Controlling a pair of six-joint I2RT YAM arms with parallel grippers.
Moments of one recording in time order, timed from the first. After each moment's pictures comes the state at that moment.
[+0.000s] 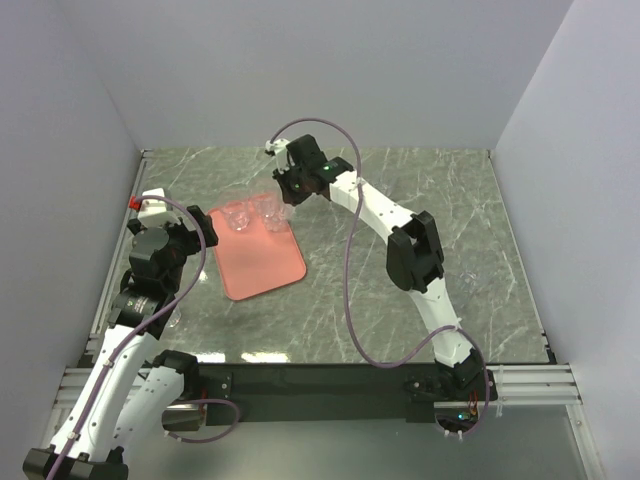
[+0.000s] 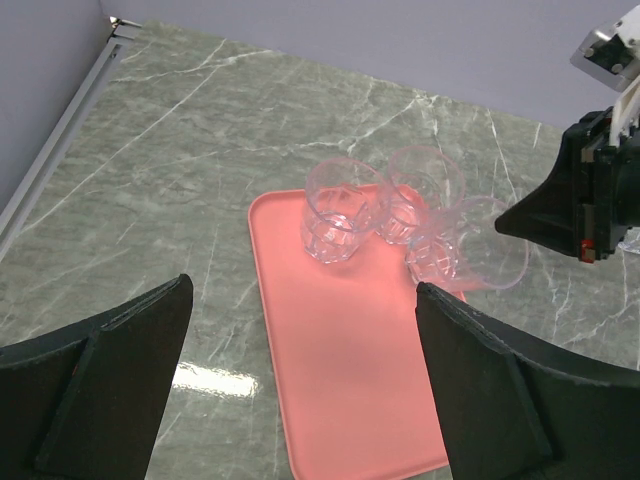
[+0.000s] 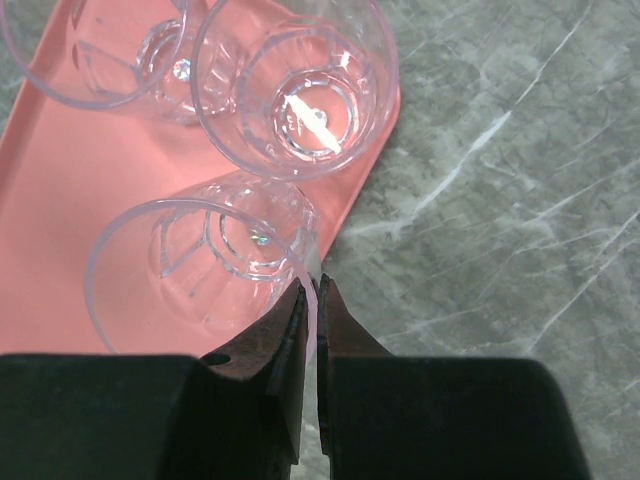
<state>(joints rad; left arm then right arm) -0.21 0.67 0.70 -0.22 -0.30 -0.28 0.66 2.34 2.21 -0.64 -0.18 -0.07</state>
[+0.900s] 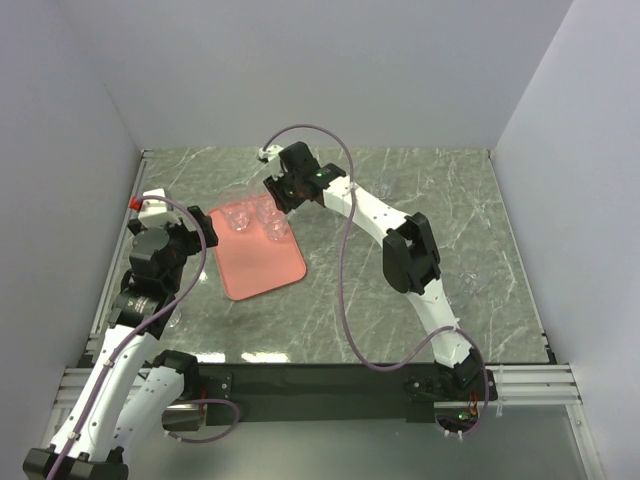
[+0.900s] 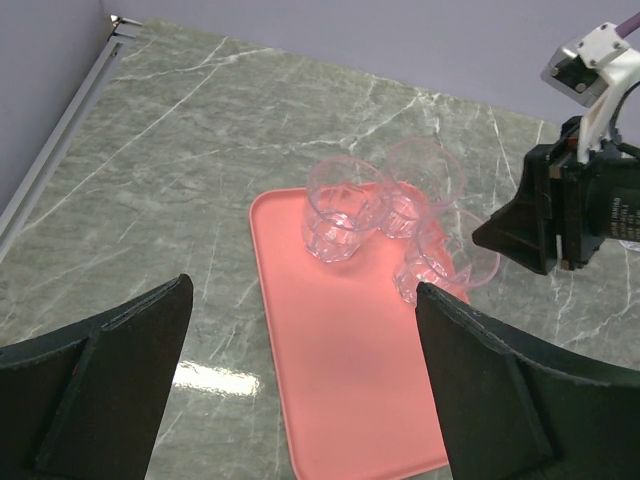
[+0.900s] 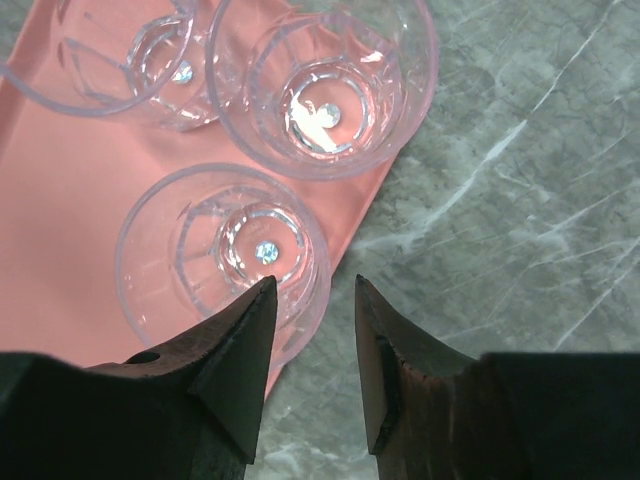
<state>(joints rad) -0.21 0.67 0.70 -0.22 -0.30 -0.27 0.70 2.36 2.19 -0.59 -0.11 -0.08</state>
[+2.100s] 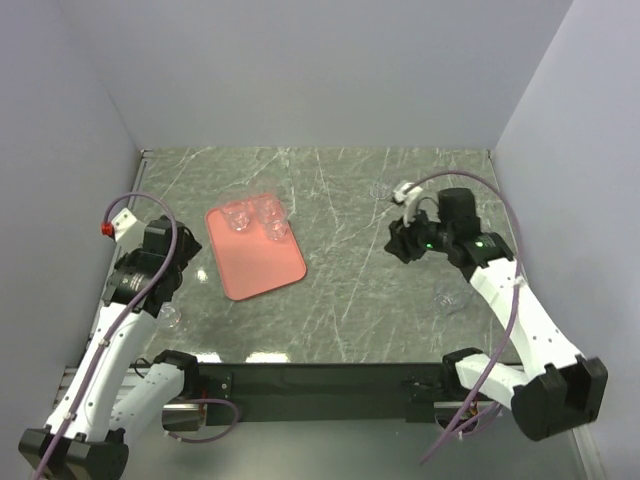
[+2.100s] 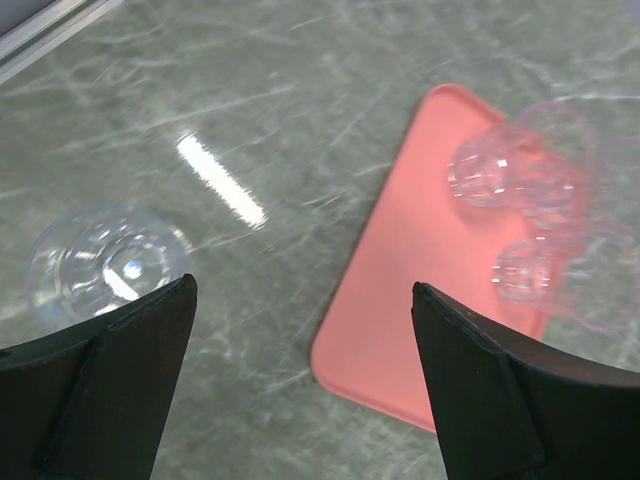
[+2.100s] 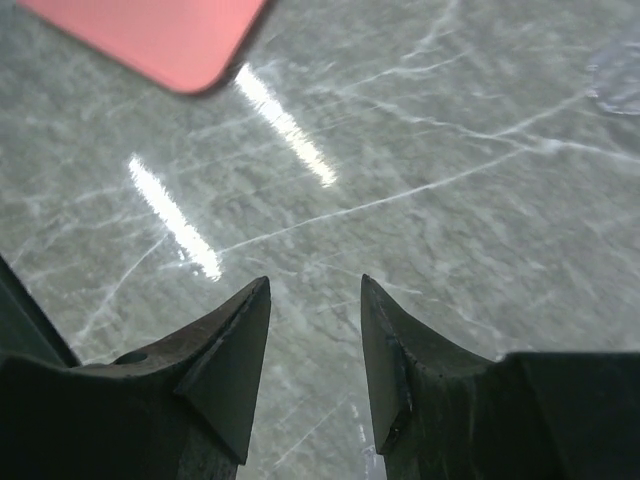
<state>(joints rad) -0.21 0.80 0.90 -0.85 -0.60 -0.91 0.27 1.09 0.98 -0.59 -0.49 -0.35</state>
